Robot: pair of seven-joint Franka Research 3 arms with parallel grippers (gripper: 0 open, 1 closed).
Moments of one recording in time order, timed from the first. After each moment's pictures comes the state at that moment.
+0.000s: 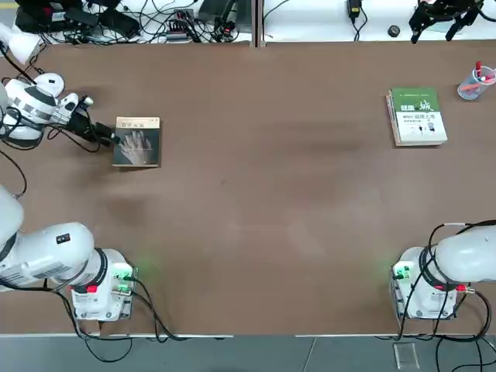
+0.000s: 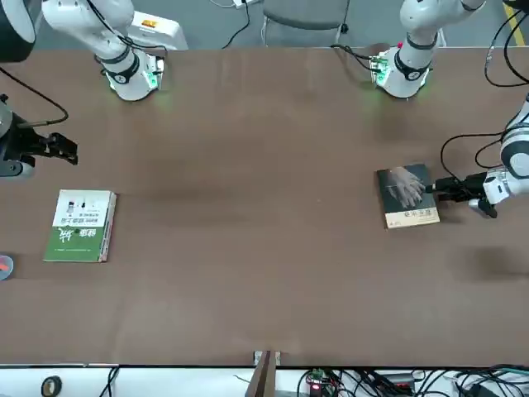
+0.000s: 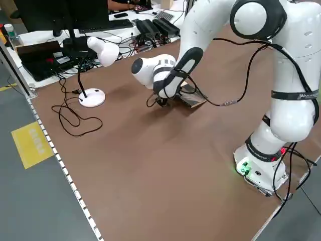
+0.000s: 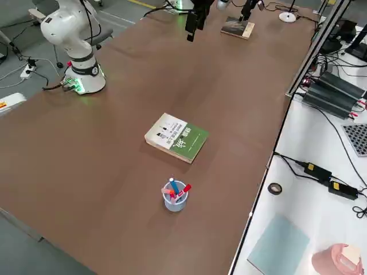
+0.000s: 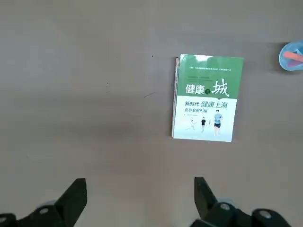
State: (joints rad) left arm 0.34 0.47 -0.02 -2.15 -0.70 2.14 1.03; right arm 0.11 0.04 0.02 -1.59 0.00 1.56 0.08
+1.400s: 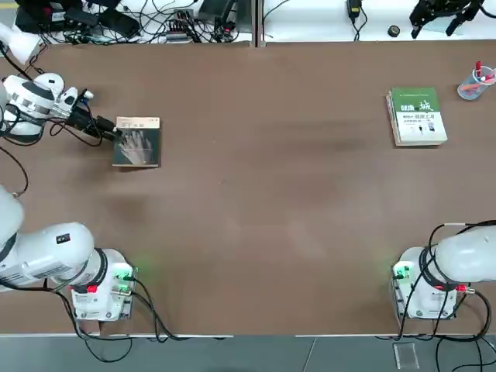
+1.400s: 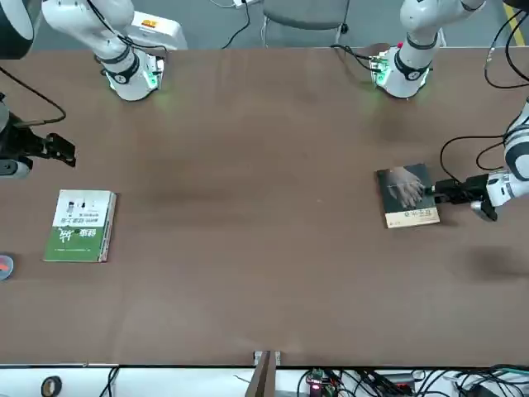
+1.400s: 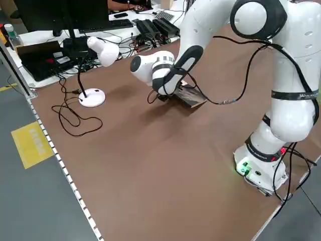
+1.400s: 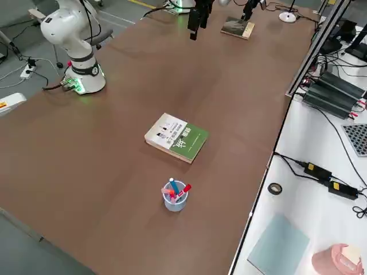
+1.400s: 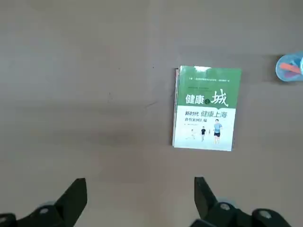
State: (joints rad) left arm 0.34 0.46 -0.03 -2.12 -0.76 2.07 1.03; right arm 0.11 0.03 0.02 -1.58 0.00 1.60 0.08
